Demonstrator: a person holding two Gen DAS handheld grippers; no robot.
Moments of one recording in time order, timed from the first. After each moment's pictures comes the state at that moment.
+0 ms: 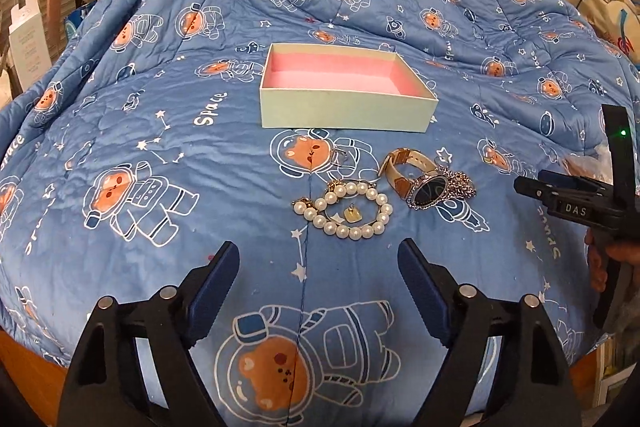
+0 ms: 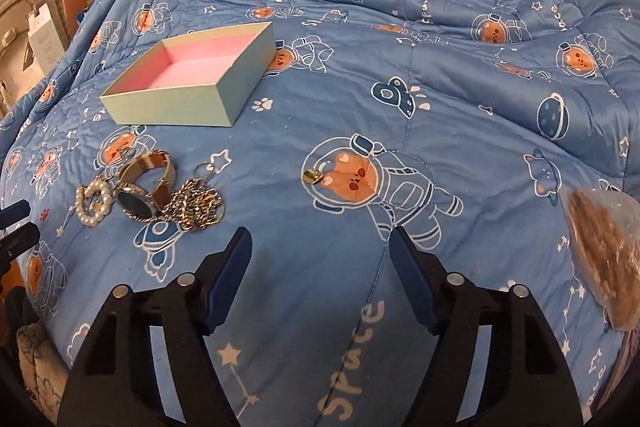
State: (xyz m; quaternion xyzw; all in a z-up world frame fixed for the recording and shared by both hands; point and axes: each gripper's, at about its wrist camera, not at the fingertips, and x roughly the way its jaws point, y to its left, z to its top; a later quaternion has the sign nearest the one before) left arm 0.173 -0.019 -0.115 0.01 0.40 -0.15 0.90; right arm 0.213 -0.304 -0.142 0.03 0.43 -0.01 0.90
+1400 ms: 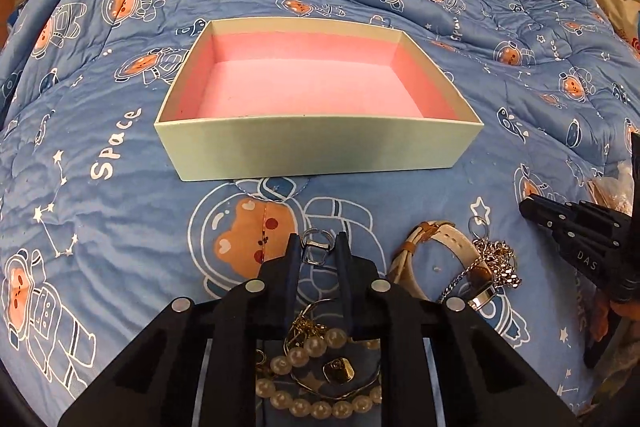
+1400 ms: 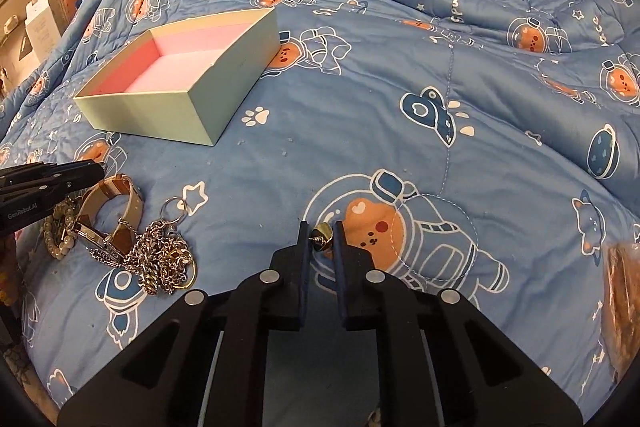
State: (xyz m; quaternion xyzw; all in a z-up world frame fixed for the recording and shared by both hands) left arm 0.289 -0.072 -0.146 0.01 0.45 -0.19 0.87; right arm 0.269 -0.301 -0.166 0.02 0.43 0.02 0.90
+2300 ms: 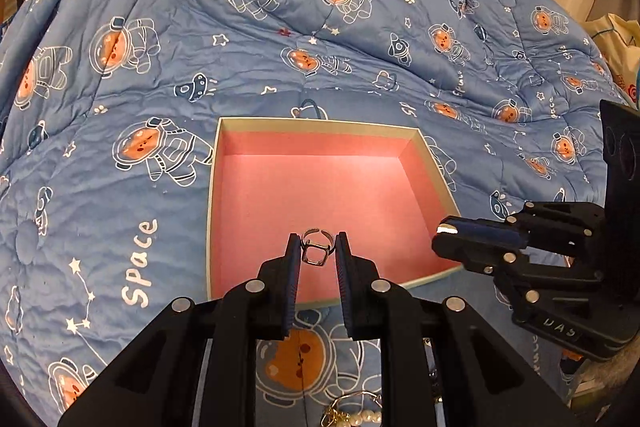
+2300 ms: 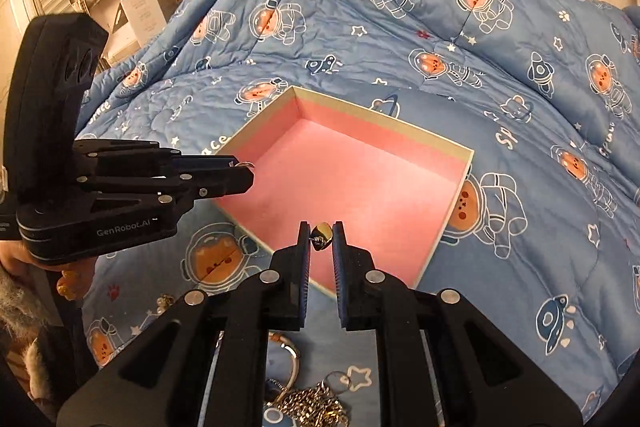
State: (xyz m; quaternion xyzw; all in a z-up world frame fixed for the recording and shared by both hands) left arm 0.377 -0.055 -0.085 -0.02 0.46 -0.22 0.86; right arm 0.375 -0.190 -0.090 -0.04 0.43 0.22 0.87
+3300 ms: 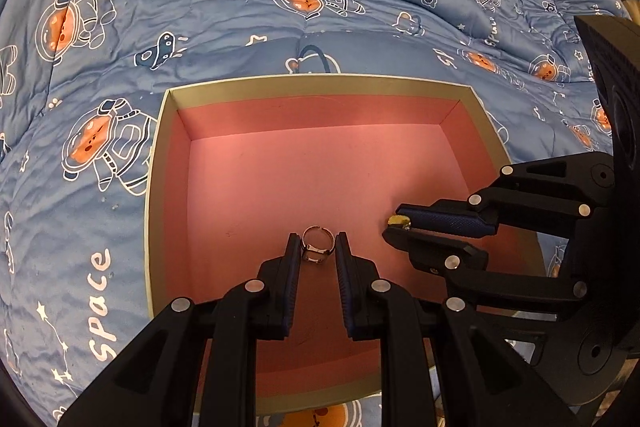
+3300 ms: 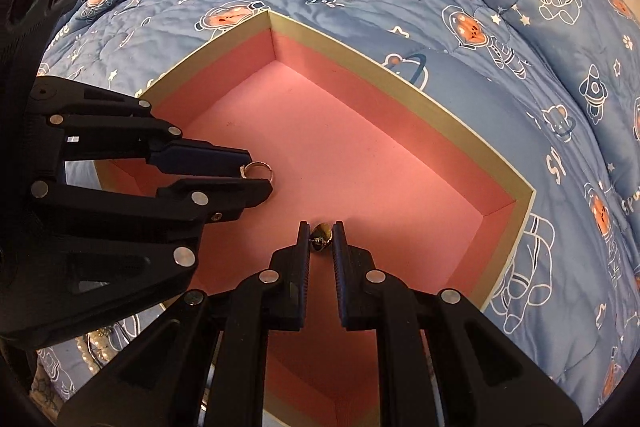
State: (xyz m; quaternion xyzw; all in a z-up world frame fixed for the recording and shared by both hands) left arm 0.428 -0.088 -0.135 0.04 0.52 -0.21 0.83; right arm 0.442 -0.160 -0.148 -0.15 0.51 0.22 0.82
